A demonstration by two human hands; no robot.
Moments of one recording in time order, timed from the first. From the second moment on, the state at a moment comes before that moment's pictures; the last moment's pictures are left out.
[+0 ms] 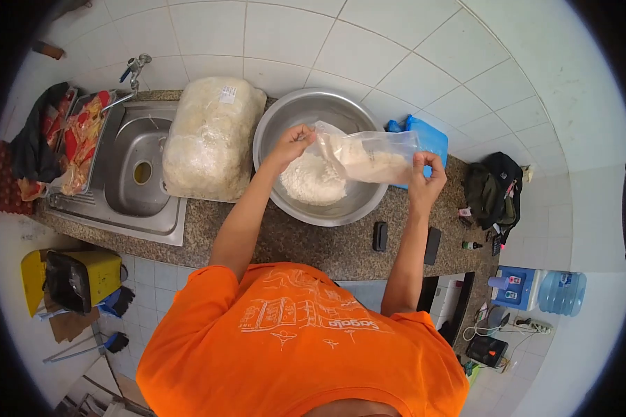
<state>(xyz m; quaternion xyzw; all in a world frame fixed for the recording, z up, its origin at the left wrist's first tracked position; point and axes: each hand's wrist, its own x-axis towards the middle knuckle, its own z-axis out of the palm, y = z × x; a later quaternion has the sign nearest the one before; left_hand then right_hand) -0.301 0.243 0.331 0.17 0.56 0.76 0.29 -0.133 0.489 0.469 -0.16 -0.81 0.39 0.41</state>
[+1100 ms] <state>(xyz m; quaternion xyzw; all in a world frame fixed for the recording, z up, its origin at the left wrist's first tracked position) -0.297 0.257 0.319 0.08 0.53 0.79 0.29 -0.153 0.492 0.497 -0.22 -0.83 0.36 0.37</state>
